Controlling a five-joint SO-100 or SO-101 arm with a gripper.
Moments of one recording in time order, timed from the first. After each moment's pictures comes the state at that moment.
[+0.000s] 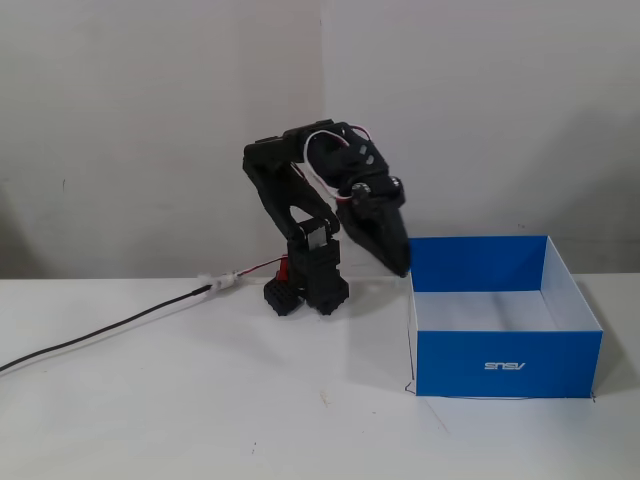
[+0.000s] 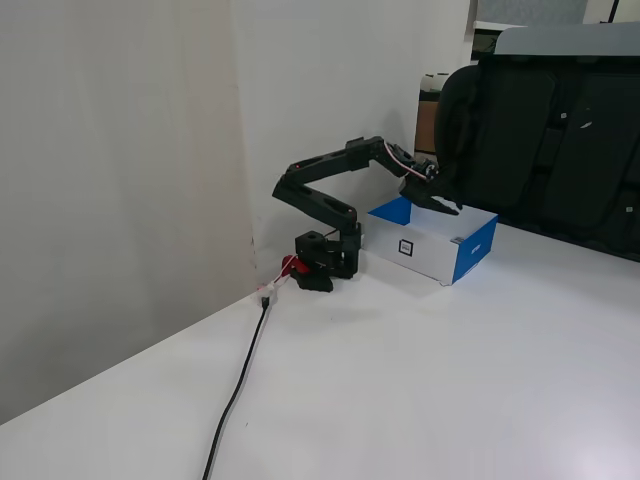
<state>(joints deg) -33.1 143.8 133.2 64.5 -4.7</state>
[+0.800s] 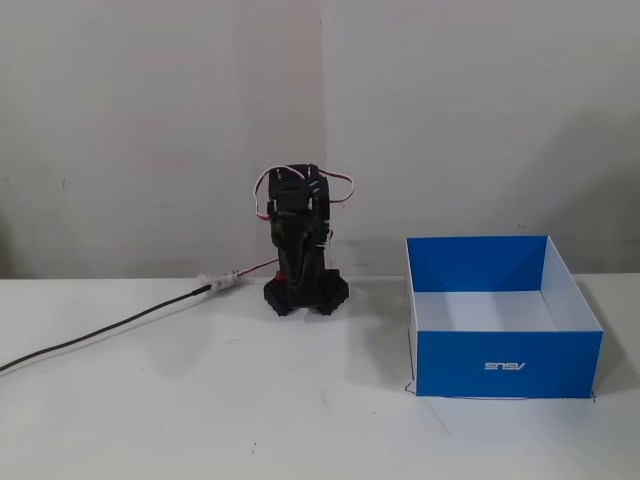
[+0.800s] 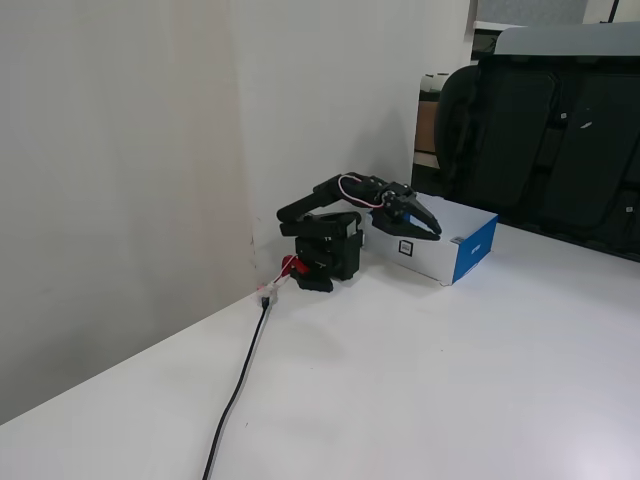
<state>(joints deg) -5.2 187.6 163.7 57.2 0.2</state>
